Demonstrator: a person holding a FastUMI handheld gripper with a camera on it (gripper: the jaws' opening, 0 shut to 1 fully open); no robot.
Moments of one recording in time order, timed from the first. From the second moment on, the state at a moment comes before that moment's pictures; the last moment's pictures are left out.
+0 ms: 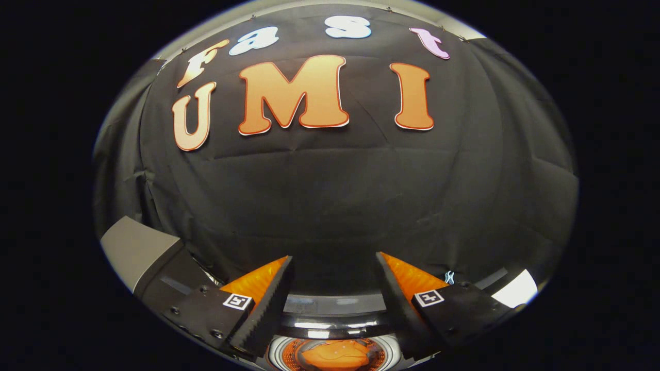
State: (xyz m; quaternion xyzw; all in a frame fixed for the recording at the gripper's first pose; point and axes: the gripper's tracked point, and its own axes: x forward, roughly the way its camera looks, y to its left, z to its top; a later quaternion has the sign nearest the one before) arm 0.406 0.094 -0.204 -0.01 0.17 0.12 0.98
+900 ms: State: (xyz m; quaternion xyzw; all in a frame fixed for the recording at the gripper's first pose) arm 0.311 0.064 -0.264 0.02 0.23 0.11 0.97
